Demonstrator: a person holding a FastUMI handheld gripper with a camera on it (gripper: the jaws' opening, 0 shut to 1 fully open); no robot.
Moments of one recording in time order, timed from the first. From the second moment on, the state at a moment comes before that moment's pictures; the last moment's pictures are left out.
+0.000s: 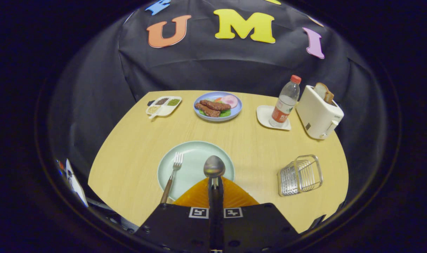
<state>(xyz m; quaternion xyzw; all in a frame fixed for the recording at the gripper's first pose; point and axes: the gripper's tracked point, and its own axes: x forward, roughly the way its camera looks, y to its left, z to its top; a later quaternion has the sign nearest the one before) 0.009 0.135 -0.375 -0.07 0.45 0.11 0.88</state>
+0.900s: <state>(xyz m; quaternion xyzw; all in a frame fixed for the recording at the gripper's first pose) 0.022 -0.066 -0.353 -0.05 0.49 0.02 0.87</state>
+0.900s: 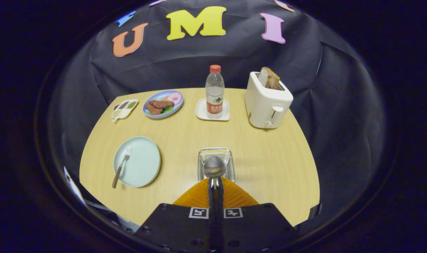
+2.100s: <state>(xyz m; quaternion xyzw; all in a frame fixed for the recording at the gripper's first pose) 0.062 -0.053 -0.368 -0.07 0.49 0.04 0.87</state>
